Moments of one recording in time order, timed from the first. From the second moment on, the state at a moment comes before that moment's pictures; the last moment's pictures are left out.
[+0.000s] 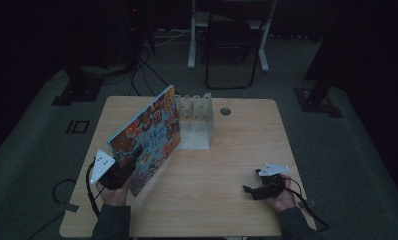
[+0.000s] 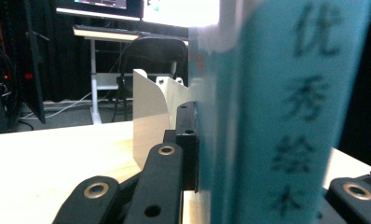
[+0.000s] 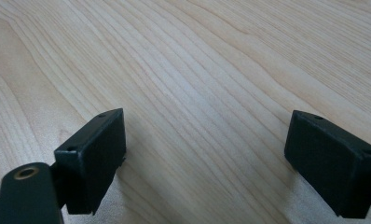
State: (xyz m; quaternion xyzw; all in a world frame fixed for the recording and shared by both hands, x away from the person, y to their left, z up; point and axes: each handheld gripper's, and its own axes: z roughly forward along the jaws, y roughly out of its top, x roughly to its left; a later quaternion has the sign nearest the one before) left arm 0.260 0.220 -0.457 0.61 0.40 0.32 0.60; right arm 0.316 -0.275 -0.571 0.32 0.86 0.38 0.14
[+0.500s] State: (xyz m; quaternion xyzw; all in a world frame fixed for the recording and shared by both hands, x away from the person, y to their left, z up) left arm 0.269 0.212 -0.458 0.61 0.41 0.33 0.59; right arm 0.315 -0.275 -0.571 0.32 0.86 0.38 0.14
